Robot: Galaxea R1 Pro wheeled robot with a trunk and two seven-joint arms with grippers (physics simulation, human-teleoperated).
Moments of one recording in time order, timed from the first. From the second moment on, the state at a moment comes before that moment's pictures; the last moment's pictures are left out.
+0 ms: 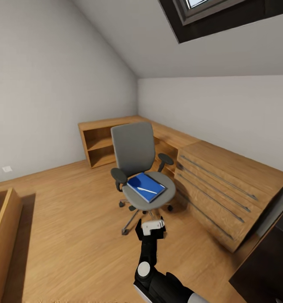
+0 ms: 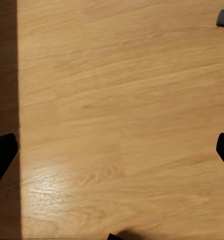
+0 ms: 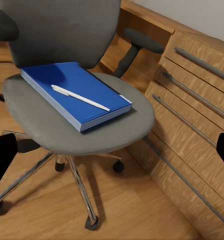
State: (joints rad) left arm 0.23 0.01 -0.14 -1.01 0.26 -0.18 0.42; right arm -0.54 0.17 0.98 -0.78 -0.24 -0.08 -0.97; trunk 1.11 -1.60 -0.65
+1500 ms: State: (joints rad) left arm 0.23 0.01 -0.14 -1.01 0.26 -0.19 0.41; right arm -0.54 0.17 0.96 -0.74 -0.22 -0.24 -0.94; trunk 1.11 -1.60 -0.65
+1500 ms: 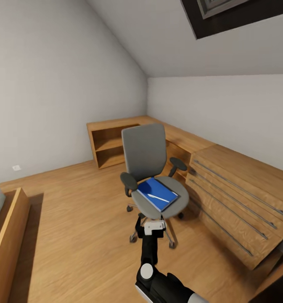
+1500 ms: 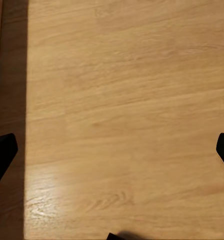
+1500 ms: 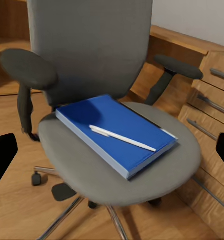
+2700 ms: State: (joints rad) left arm 0.23 0.01 -0.14 -1.01 0.26 -0.20 0.42; right arm -0.54 -0.01 0.29 -0.80 -0.24 0.15 0.14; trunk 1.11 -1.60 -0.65
